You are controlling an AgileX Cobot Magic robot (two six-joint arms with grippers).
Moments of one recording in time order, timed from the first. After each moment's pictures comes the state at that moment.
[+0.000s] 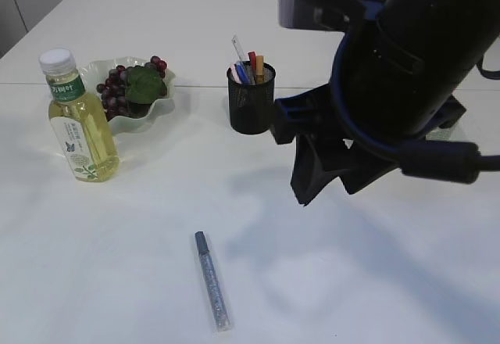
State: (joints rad) left arm -0.34 1.34 -1.61 0.07 1.26 -0.13; right arm 0.62 1.51 -1.35 0.19 1.24 0.22
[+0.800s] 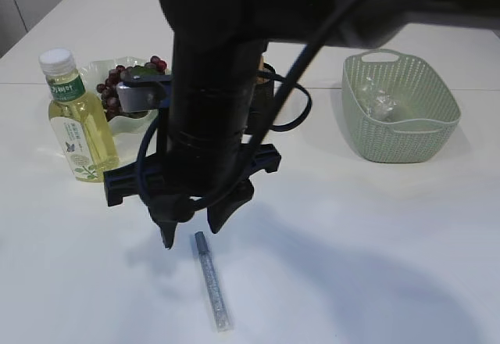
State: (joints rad) left arm -0.27 1.02 -1.16 0.09 1.26 -0.14; right arm 0.82 1.96 -1.69 0.18 1.24 0.34
